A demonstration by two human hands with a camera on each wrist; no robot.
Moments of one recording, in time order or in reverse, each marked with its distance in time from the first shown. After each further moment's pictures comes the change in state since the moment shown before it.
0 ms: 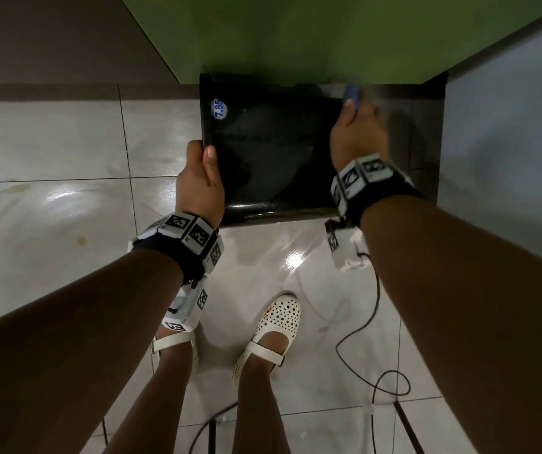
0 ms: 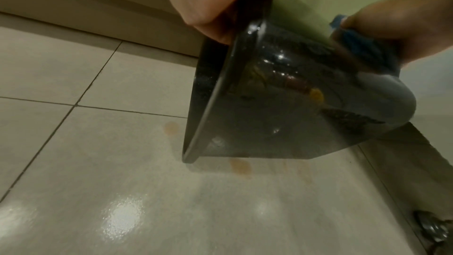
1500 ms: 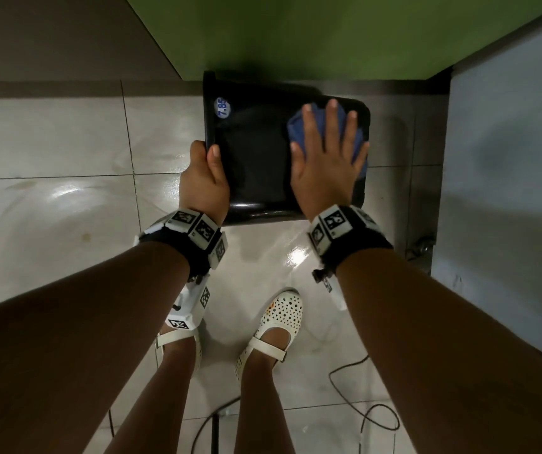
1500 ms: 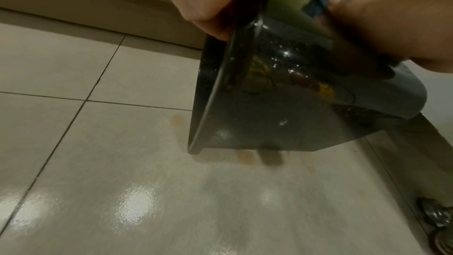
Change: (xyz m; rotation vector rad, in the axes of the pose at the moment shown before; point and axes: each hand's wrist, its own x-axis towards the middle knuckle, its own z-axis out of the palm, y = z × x) left_hand -0.001 0.003 0.006 0.051 0.008 -0.029; right_hand -0.053 0.017 0.038 -0.297 0.047 -0.424
